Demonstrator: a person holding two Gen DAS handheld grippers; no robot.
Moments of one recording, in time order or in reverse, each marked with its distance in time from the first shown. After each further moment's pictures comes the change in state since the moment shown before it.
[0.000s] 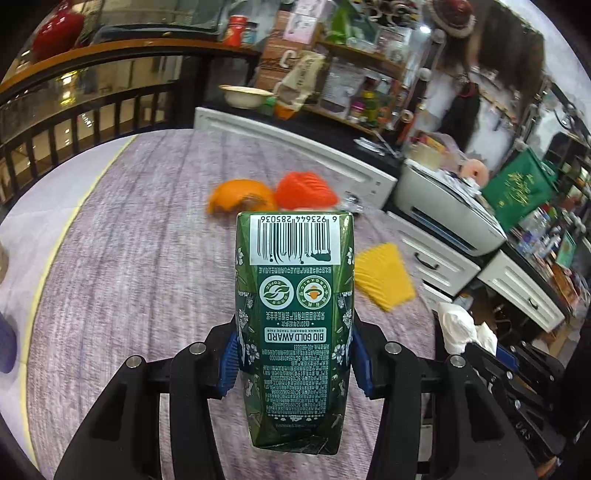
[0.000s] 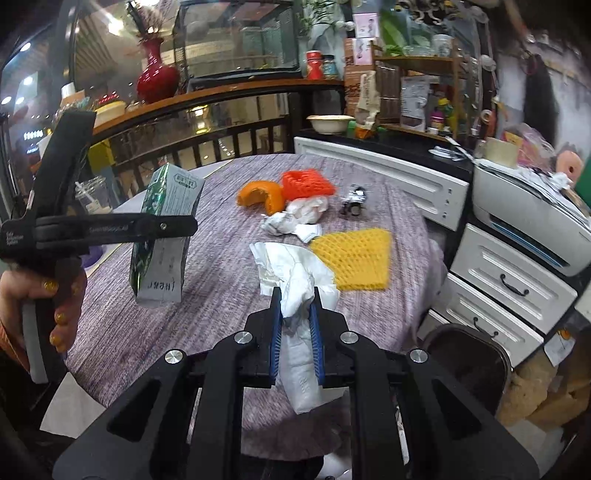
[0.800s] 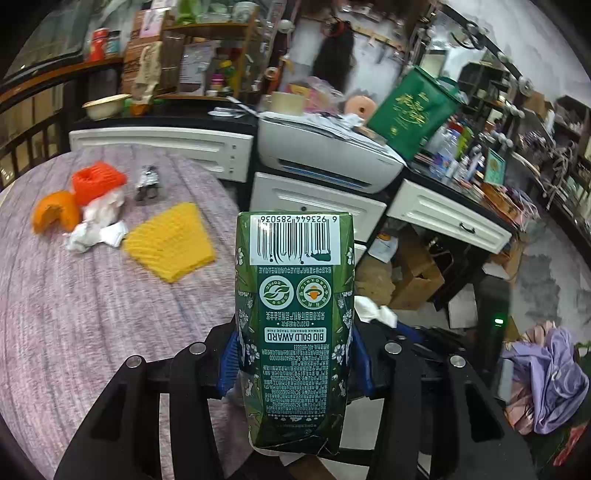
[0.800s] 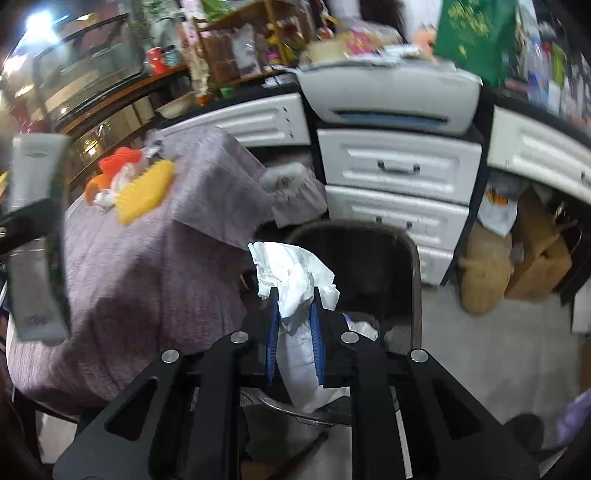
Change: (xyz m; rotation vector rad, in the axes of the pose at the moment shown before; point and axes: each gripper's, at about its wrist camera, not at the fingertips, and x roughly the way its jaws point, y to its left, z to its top) left arm 0.034 -0.167 -0.047 0.278 0.079 -0.271; right arm -0.016 -0.159 -0.114 0.421 0.108 -0.279
